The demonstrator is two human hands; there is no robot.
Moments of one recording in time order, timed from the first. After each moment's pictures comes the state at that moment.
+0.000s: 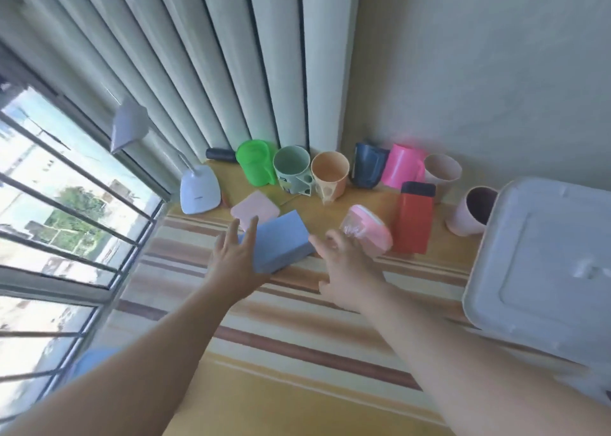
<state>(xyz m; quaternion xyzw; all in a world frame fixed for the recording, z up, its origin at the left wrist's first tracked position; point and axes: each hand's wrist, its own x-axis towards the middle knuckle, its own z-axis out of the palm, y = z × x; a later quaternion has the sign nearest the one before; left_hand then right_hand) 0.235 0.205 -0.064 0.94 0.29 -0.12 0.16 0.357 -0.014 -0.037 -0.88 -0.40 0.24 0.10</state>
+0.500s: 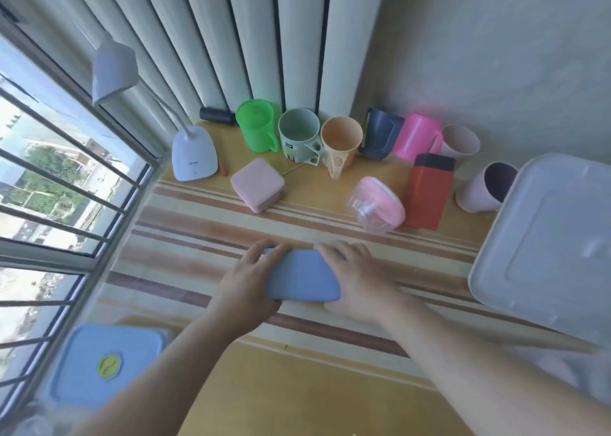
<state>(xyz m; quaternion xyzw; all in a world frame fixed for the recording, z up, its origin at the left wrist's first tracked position) 0.173 0.158 -0.064 0.94 0.18 -0.08 0.28 0.320 -0.037 -0.061 -0.85 -0.42 0.31 0.09</state>
